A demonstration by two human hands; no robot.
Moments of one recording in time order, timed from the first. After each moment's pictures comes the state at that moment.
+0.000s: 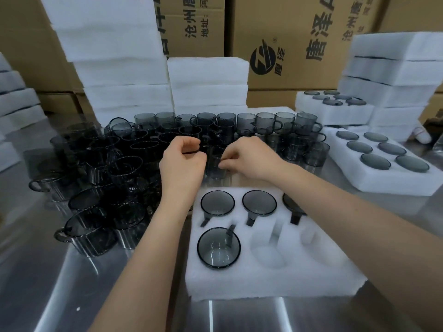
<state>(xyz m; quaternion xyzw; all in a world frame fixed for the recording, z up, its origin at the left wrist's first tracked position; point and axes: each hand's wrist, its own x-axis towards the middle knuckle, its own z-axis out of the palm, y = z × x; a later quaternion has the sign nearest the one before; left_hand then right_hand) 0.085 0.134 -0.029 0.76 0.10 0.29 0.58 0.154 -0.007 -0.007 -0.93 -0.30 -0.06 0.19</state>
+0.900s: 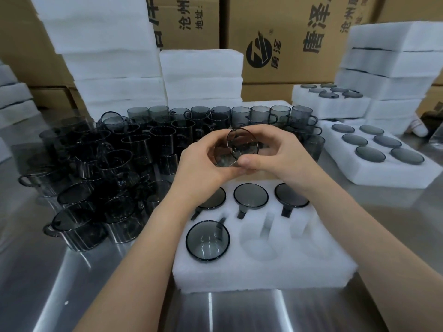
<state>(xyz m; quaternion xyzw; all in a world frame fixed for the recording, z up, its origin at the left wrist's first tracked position) 0.078 0.110 -0.032 0.79 -0.15 0.21 0.56 0.110 -0.065 -0.015 -0.73 -0.32 -0.02 0.61</state>
